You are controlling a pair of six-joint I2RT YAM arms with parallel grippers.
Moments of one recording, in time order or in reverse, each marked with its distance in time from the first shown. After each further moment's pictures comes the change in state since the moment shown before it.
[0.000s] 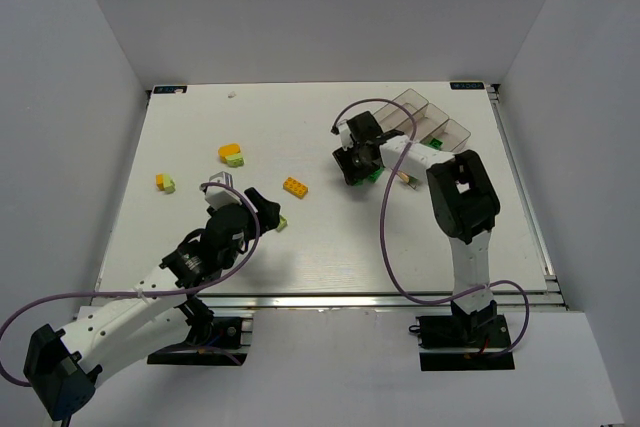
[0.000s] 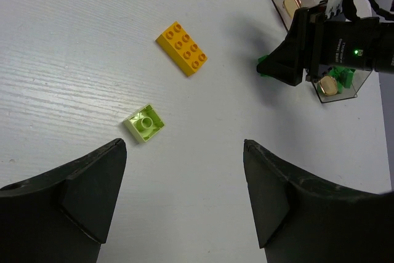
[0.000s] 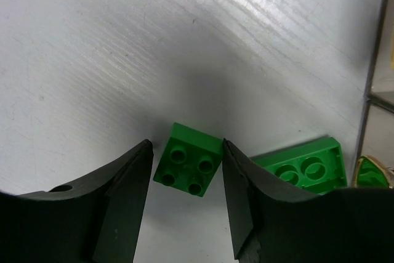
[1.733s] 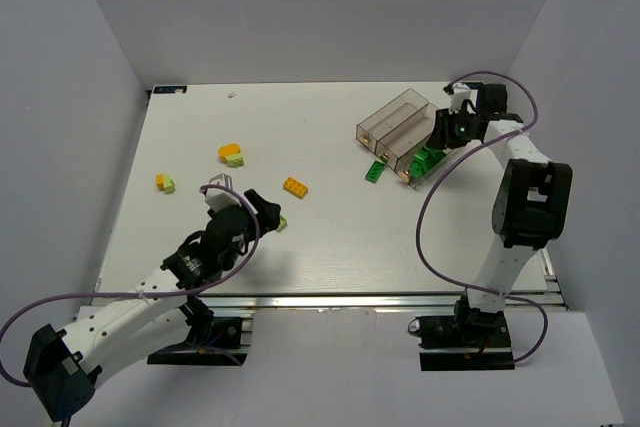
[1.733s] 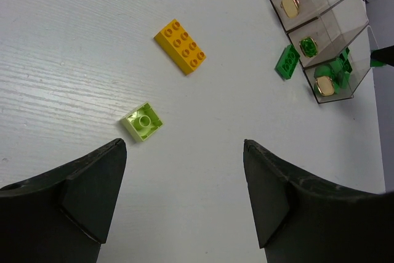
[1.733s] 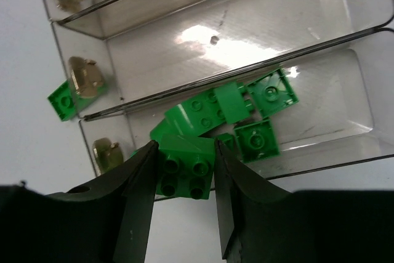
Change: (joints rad) left arm 0.000 -0.006 -0.028 0.030 0.004 -0.016; right arm -0.610 -0.193 -0.058 0.000 -0.458 -0.163
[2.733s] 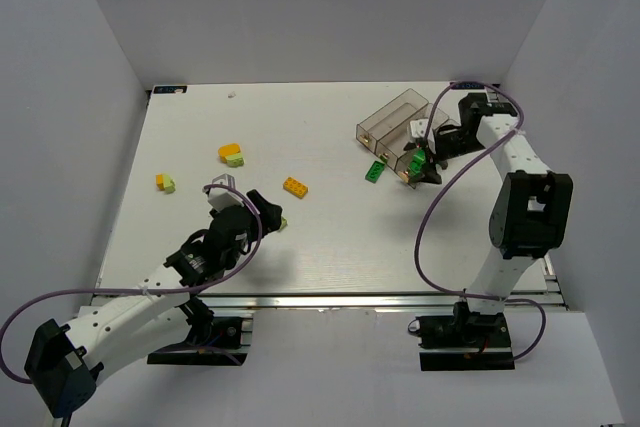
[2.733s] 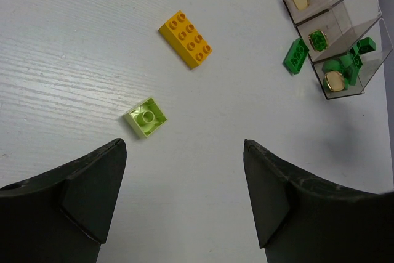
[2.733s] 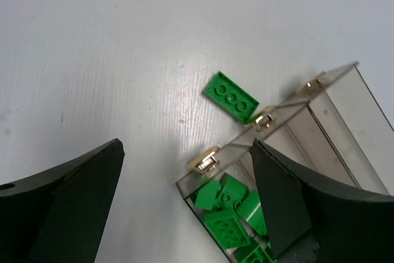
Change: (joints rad) left arm 0.000 0.033 0.000 0.000 0.008 -0.009; right arm 0.082 -0.078 0.077 -0.693 -0.438 -1.427
